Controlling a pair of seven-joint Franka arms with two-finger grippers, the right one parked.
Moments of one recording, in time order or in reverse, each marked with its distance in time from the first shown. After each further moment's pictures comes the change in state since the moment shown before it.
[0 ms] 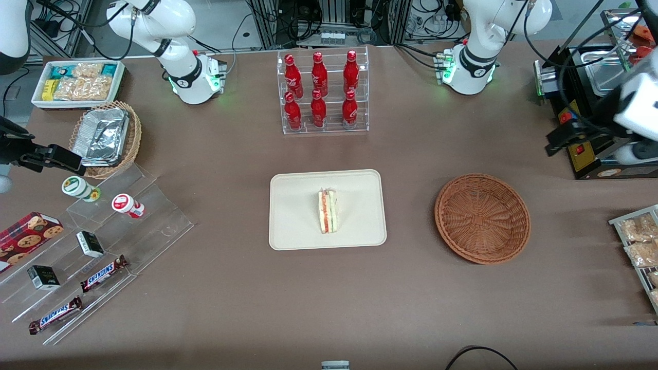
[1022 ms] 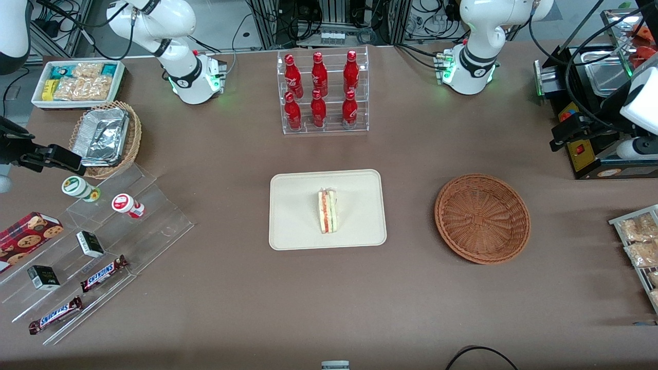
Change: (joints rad) arm 0.625 -0.002 -0.634 0.011 0.002 -0.014 0.110
